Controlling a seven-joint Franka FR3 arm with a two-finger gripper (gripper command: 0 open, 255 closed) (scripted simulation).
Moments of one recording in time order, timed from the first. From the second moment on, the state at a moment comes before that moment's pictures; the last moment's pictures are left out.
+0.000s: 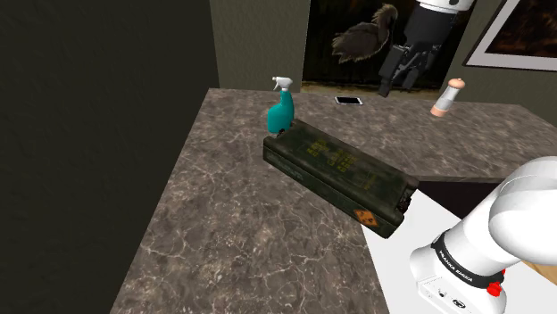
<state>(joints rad) 0.01 -0.80 0.01 -2.44 0.02 1.69 0.09</state>
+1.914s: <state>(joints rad) 0.10 0.31 -0.12 -1.54 0.04 1.85 -0.75</state>
